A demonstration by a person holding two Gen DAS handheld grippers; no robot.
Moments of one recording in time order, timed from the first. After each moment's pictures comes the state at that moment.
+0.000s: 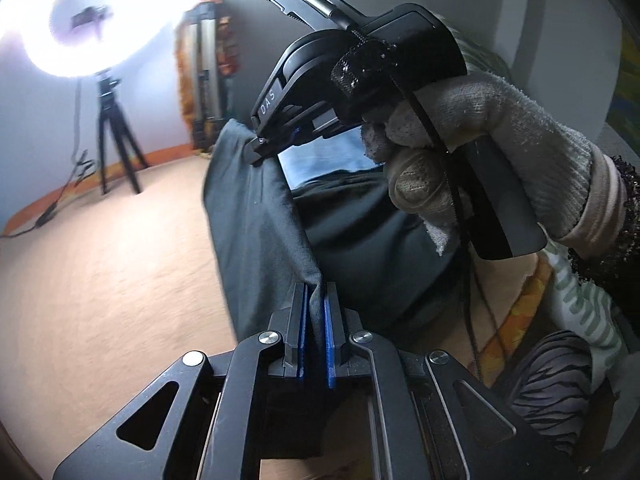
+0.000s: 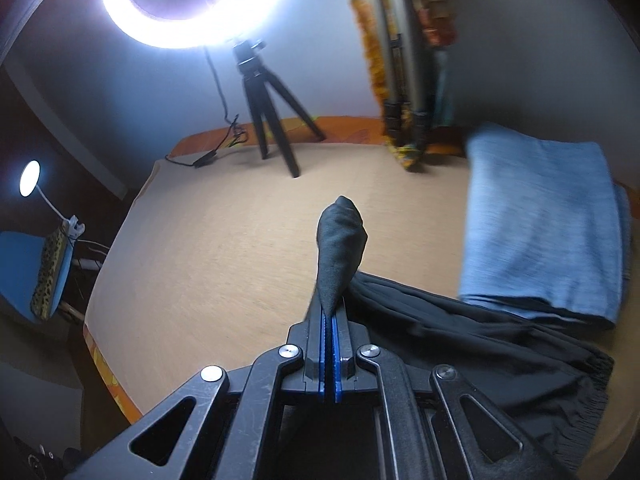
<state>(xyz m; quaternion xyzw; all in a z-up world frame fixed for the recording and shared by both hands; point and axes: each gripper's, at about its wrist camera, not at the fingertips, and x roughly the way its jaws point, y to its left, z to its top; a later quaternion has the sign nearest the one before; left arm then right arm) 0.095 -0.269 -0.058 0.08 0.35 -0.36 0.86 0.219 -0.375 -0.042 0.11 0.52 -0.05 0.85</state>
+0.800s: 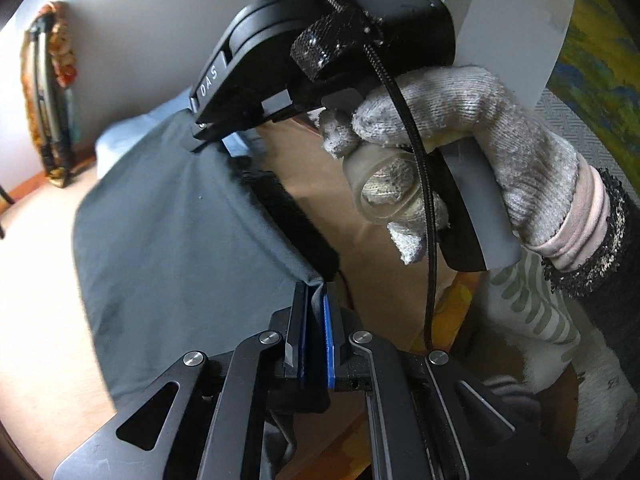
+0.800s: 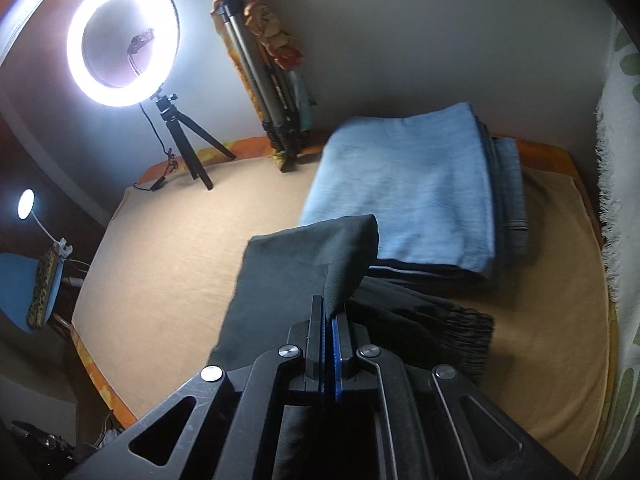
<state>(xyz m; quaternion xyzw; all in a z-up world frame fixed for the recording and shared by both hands) 0.065 -0.427 -0.071 0.10 0.38 -0.48 0.78 0.111 -0.502 -0.010 0.13 0.49 -0.09 0.86</state>
